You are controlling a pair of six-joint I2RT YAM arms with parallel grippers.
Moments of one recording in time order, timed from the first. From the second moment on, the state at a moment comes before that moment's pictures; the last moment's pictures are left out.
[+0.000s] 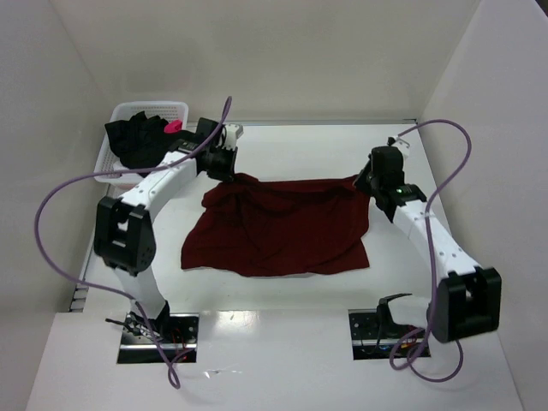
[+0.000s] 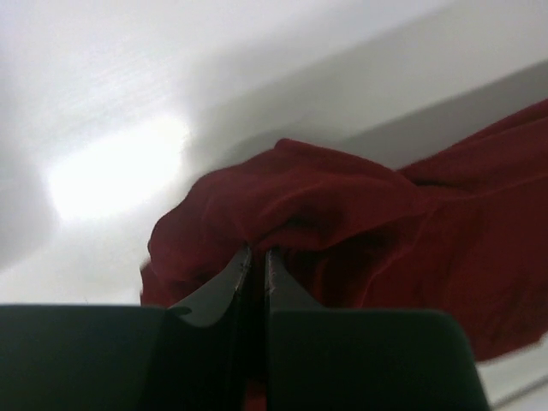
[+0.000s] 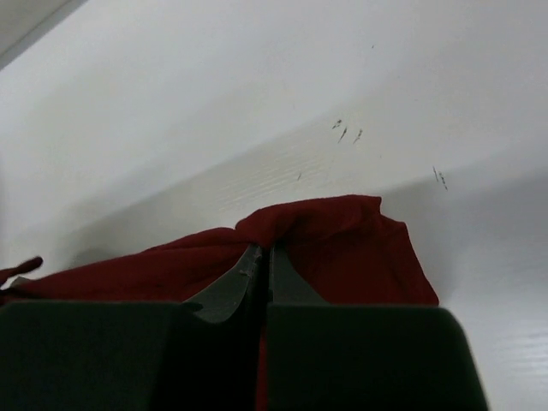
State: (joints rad) left arm -0.31 1.74 1.48 -0.65 0.18 -0.08; right arm 0.18 1.20 0.96 -0.36 0.20 0.60
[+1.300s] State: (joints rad) left arm -0.06 1.99 1.41 -0.44 0.35 -0.21; right arm 0.05 1.66 1.06 -0.17 0.23 0.64
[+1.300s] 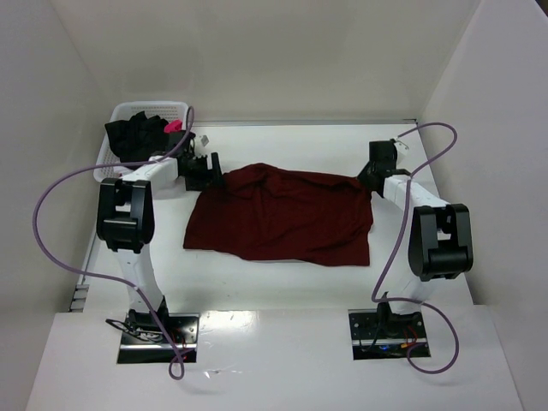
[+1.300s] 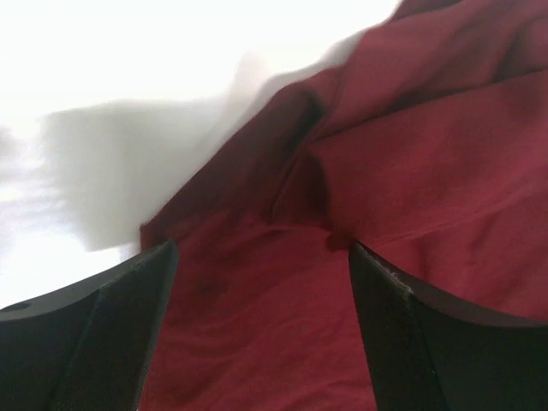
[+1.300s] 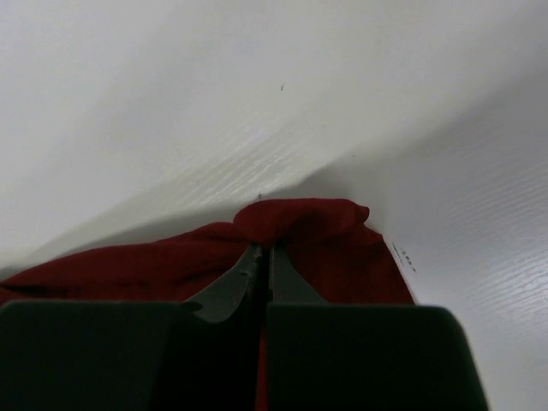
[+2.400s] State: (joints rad) left arm 0.01 2.02 1.38 -0.25 0.54 -0.40; right arm 0.05 1.64 1.04 -0.16 0.23 0.62
